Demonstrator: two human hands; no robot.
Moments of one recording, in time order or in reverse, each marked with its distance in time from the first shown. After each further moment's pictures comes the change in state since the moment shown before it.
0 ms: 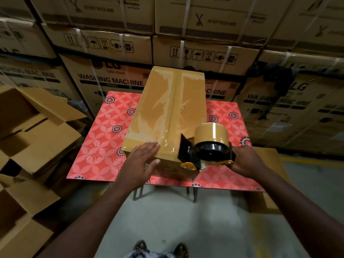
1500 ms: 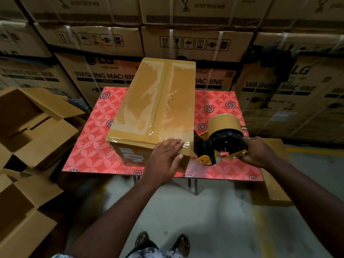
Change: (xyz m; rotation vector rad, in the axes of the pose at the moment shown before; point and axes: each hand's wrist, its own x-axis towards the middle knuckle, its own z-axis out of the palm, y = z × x) left_hand 0.022 0.105 0.080 0.003 0.072 0.055; right_hand -0.037 0.102 -0.011 -0.037 -0.032 0.003
